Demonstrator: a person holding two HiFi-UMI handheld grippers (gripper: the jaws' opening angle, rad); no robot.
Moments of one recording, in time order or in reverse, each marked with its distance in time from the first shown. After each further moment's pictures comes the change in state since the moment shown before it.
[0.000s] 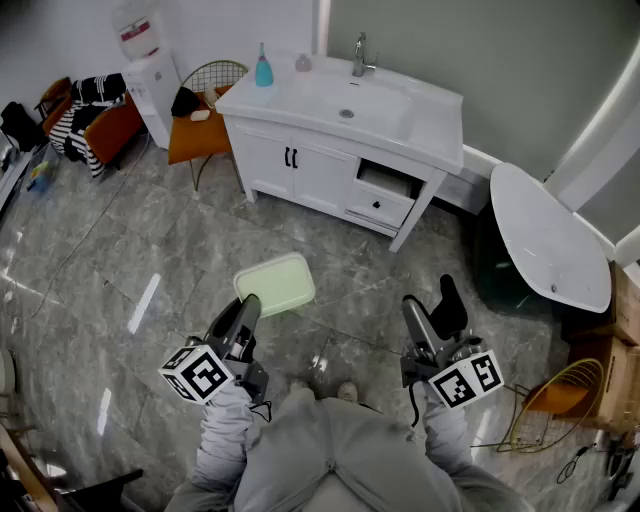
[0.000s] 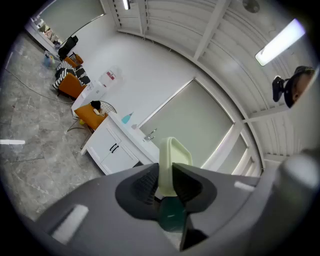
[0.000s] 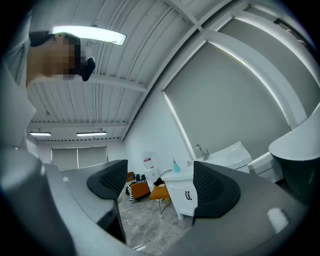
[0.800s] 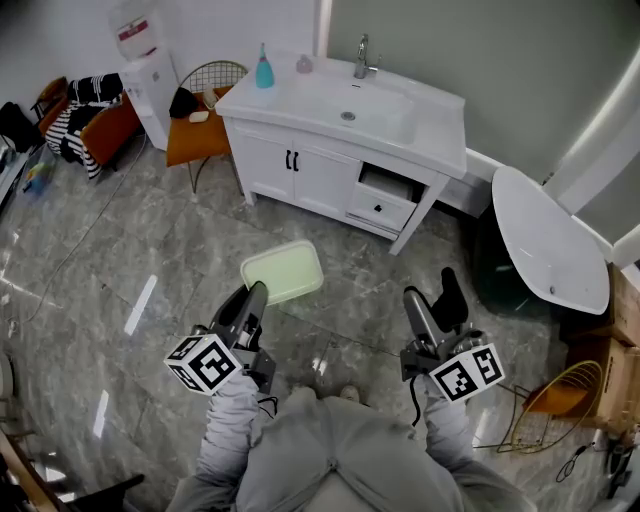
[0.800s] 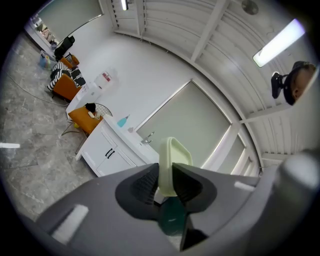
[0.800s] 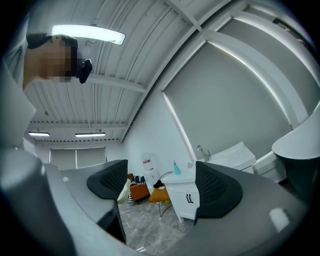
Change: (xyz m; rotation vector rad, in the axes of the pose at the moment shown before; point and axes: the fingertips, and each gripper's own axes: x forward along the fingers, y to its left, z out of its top) left arm 0.034 0.011 0.027 0.027 -0.034 -0.048; right arm 0.037 0.003 -0.001 0.004 -0.021 -0.006
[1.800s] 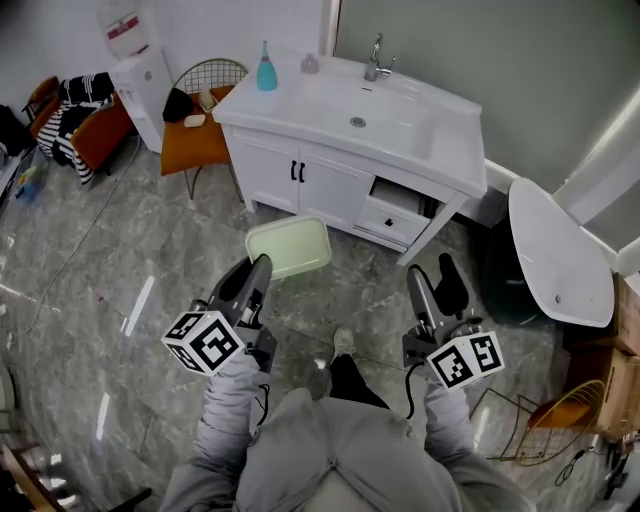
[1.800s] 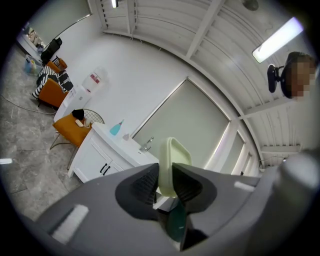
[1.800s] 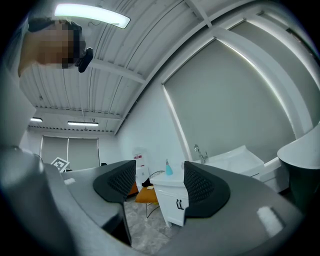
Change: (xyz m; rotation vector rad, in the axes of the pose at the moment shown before) left arm 0.114 0.057 0.080 0.085 -0.010 -0.052; right arm 0.133 -0.034 -0.030 -0.094 0.035 -0.061
